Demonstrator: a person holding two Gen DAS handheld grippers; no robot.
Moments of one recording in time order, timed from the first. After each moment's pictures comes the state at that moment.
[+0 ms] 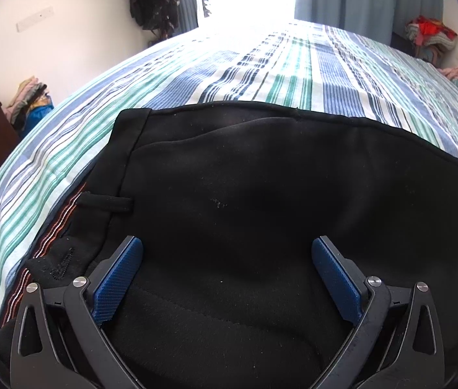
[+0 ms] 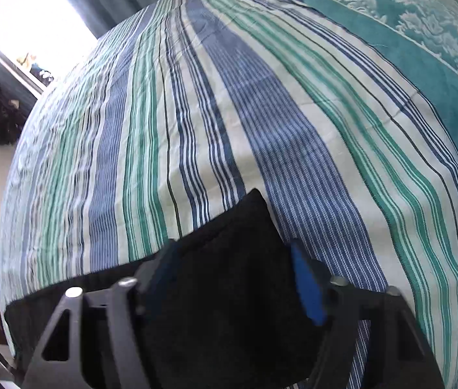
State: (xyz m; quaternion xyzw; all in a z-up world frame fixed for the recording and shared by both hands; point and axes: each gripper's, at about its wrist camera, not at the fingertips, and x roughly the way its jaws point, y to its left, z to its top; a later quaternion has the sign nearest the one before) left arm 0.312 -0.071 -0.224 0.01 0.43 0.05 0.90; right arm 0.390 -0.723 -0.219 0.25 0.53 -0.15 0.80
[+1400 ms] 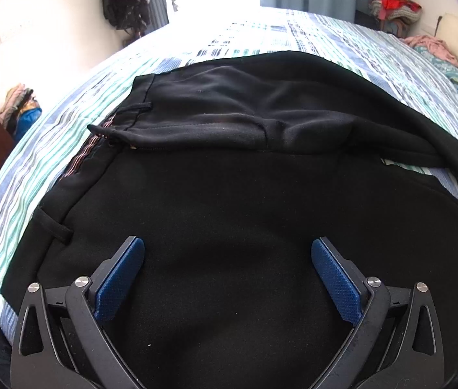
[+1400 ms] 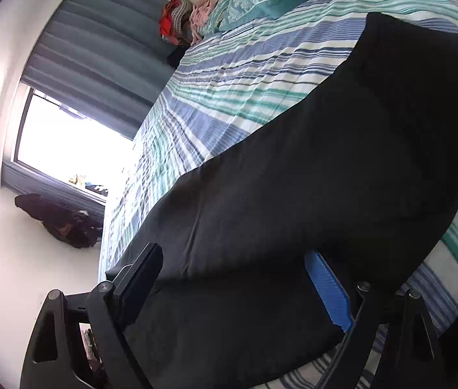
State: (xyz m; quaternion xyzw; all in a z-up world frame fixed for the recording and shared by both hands) left arm 0.174 -0.078 -0.208 0.04 0.45 -0.01 0.89; right arm -0.004 -0.457 -0.200 0.52 0.26 -0.18 0.79
